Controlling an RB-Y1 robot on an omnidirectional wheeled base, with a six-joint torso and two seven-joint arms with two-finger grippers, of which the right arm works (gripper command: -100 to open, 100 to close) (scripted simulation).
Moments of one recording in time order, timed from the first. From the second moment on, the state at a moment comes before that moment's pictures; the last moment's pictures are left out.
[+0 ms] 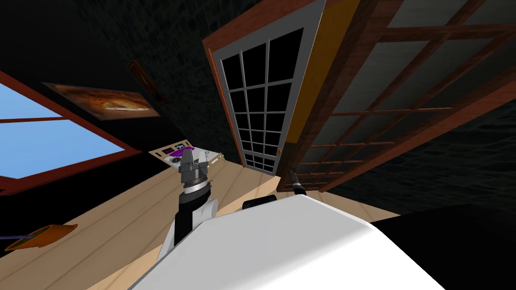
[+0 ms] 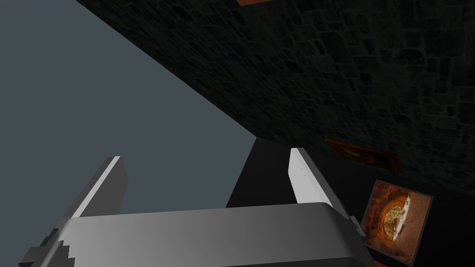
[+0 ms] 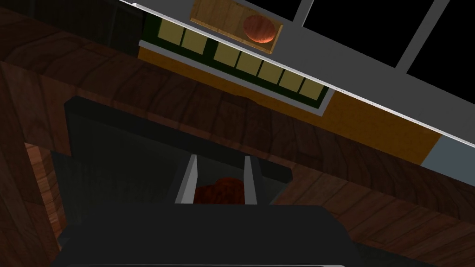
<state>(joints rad) 0.10 -0.18 -0.19 -0.69 -0.14 -0.87 0.20</state>
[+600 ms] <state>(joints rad) 0.09 -0.18 -0.15 -0.70 -0.18 -0.87 0.05</state>
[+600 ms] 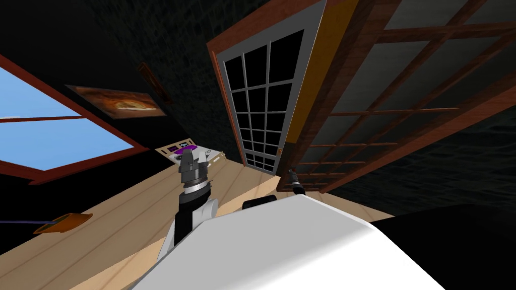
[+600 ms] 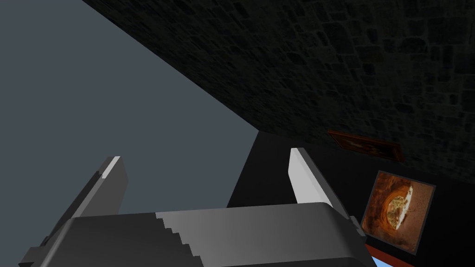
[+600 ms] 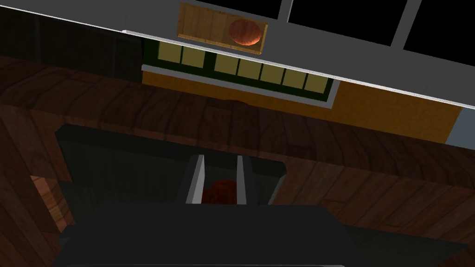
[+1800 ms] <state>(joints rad) 0.04 -0.21 -0.08 -0.67 -0.25 -0.88 -0.25</state>
